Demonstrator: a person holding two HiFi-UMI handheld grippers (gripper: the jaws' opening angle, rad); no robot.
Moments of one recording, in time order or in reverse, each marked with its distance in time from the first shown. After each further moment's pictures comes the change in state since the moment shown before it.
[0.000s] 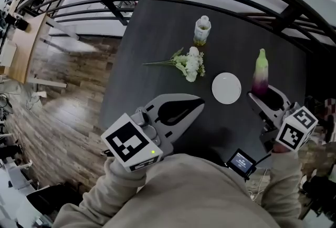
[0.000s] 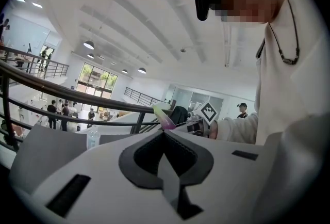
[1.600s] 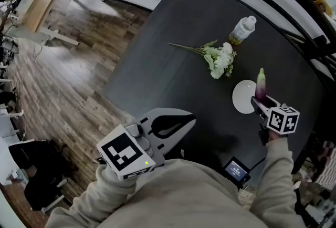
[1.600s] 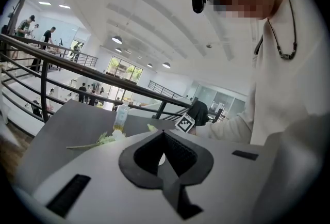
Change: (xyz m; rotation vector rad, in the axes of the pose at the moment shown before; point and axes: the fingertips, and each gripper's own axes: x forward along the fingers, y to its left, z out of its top) left arm -0.068 0.016 -0.082 -0.159 0.053 0.252; right arm 0.114 -0.127 -0.149 0.016 0.423 -0.115
